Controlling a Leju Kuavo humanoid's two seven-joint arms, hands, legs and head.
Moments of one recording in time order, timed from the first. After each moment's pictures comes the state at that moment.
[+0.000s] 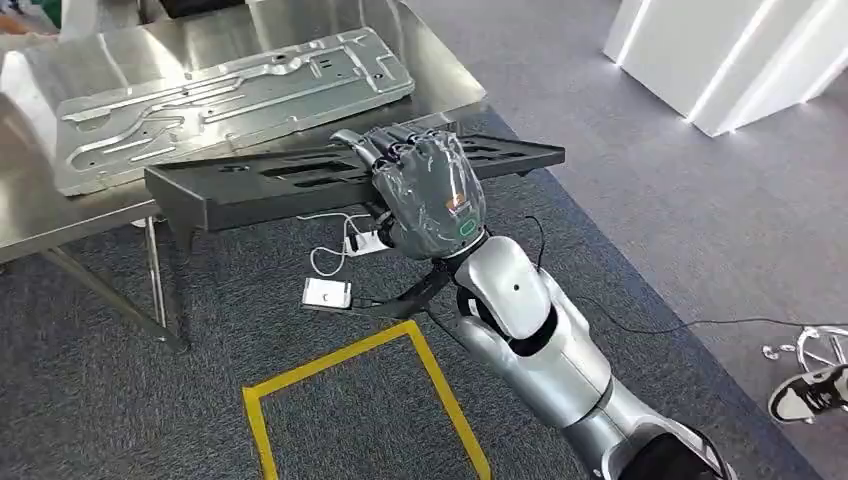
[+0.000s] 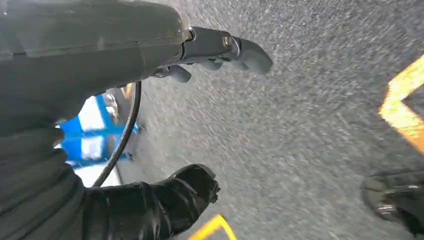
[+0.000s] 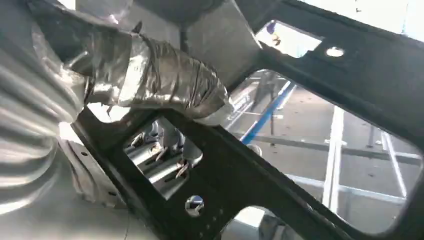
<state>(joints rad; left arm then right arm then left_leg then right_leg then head) -0.03 -0.11 0.55 -0.18 -1.17 -0.21 0.02 -0.61 -0.05 0.84 -1.57 1.15 -0.23 -0.01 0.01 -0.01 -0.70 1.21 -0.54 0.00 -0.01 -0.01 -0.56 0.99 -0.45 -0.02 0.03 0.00</state>
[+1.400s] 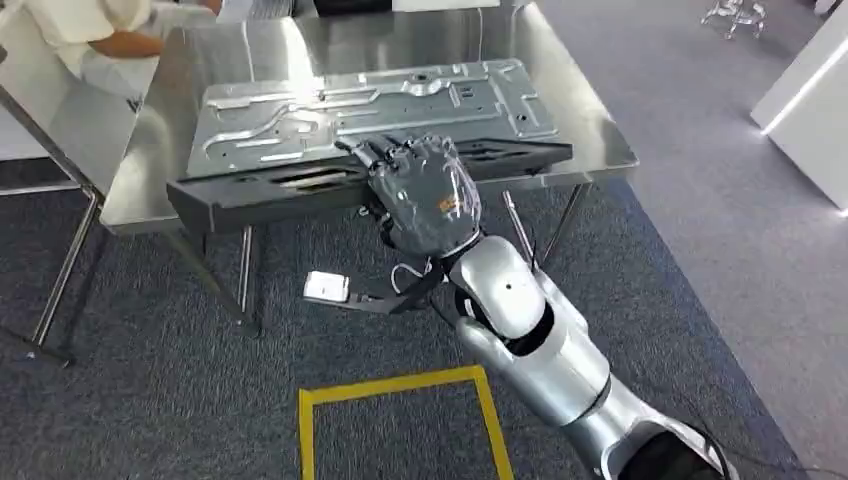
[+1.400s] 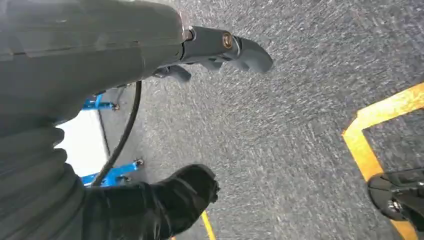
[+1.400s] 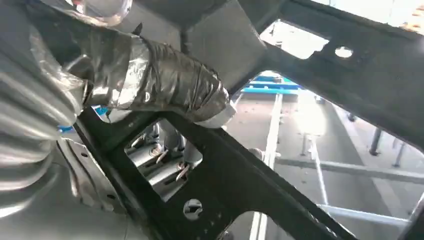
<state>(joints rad) -0.03 -0.11 0.56 -0.18 -1.18 -0.21 0.02 -0.61 -0.05 0.84 -1.55 1.20 -0.19 0.05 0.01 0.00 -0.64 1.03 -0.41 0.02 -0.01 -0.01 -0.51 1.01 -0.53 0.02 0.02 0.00</state>
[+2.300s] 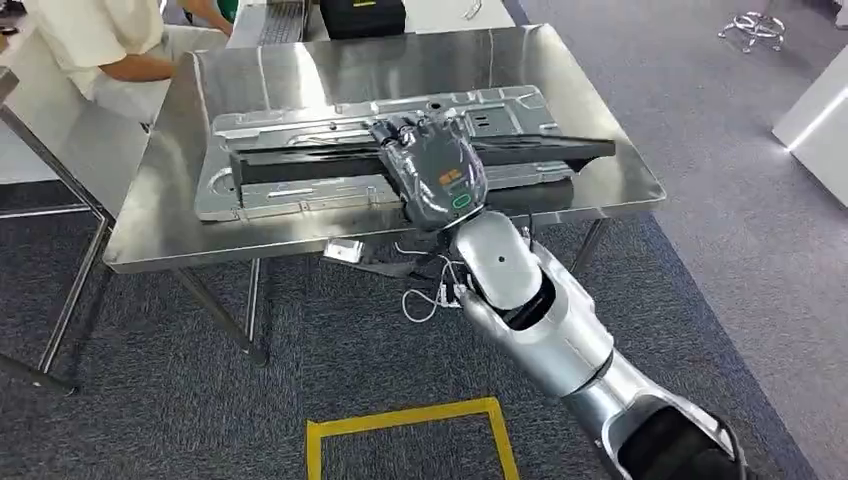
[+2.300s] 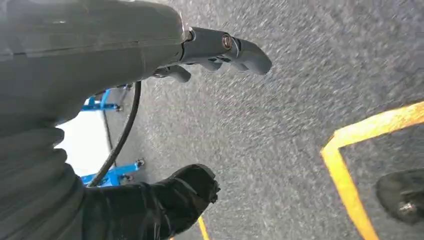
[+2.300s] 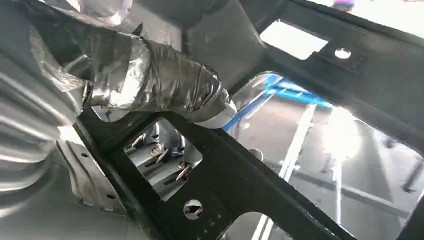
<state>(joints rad) -0.02 -0.10 0.56 -0.18 -1.18 -0.22 0.02 -0.72 -0.11 0.84 -1.44 1.32 -0.07 0.14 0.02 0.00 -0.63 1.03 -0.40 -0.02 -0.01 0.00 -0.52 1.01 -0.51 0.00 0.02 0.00</state>
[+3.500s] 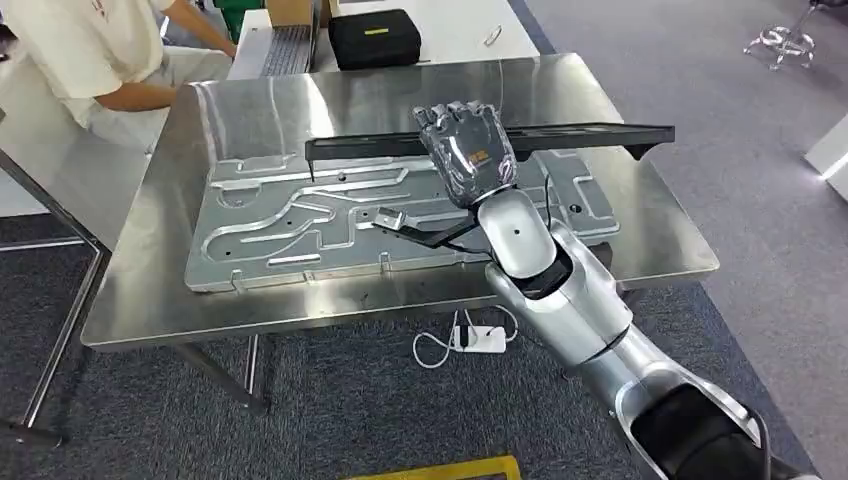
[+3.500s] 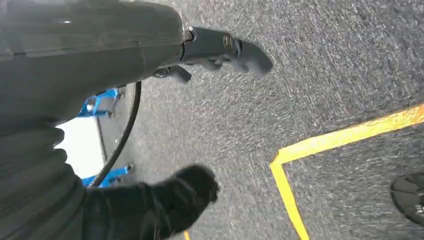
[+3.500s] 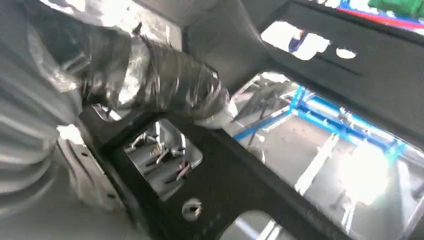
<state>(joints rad) -0.01 -0.09 0.57 -0.18 -1.19 -0.22 0.01 -0.74 -0.16 0.81 -1.30 1.39 -0.06 0.17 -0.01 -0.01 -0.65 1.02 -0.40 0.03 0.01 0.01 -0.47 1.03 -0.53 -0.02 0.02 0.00</state>
